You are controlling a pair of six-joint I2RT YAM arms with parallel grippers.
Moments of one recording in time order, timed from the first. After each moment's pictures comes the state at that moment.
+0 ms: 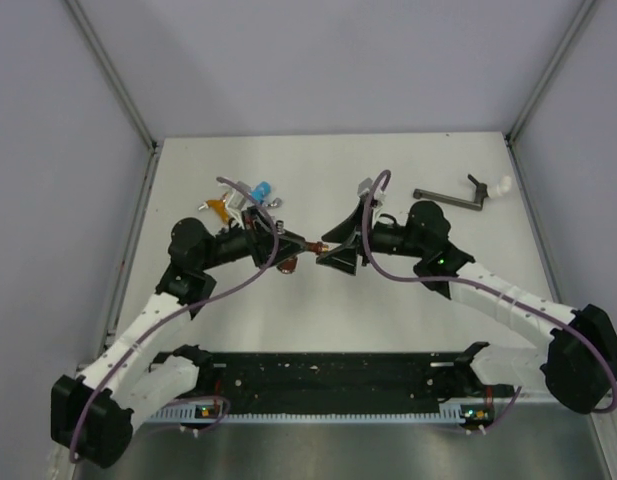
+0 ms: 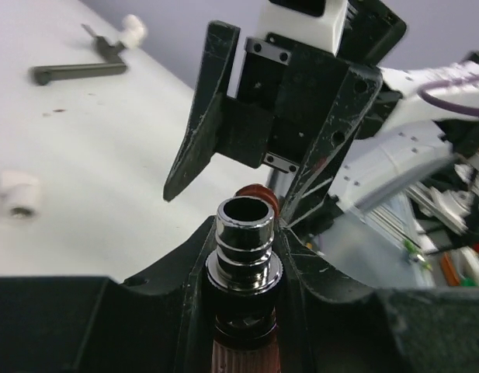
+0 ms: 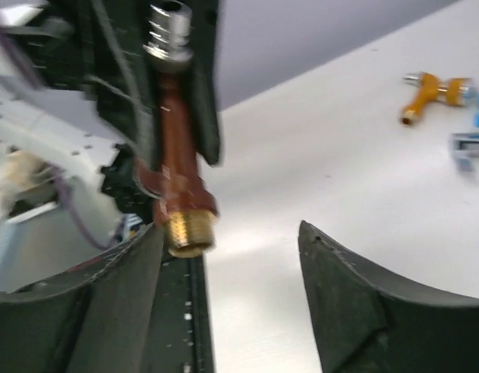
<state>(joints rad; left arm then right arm) -0.40 0.95 0.62 0.54 0.92 -0.77 0.67 1.19 0.75 0.50 -0.79 0.40</state>
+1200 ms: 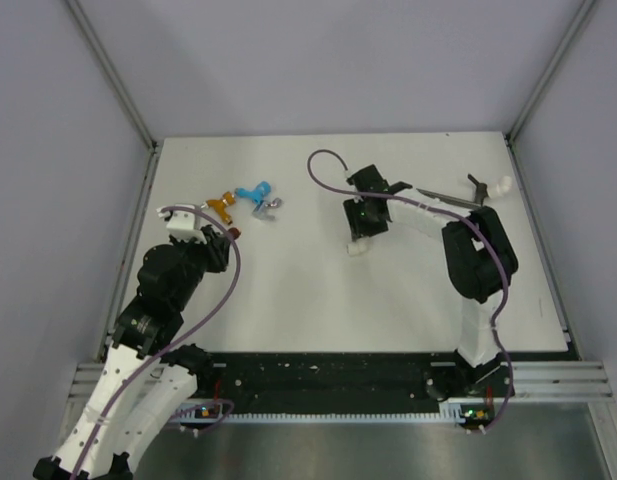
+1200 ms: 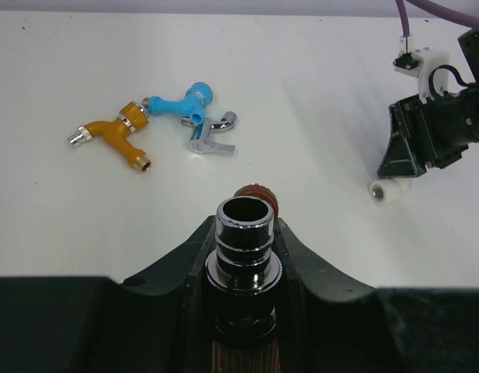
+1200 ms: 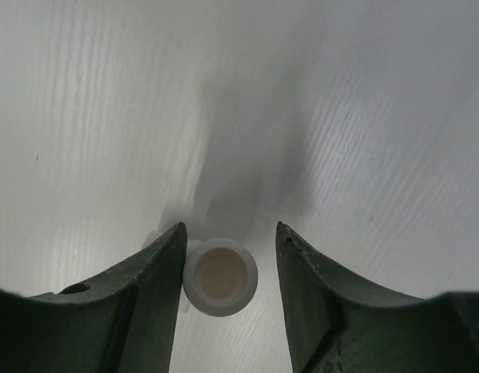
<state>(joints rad) -0.36 0.54 0.73 -0.38 -0.10 -0.21 0.52 2.00 1.46 -0.53 0.02 0.20</state>
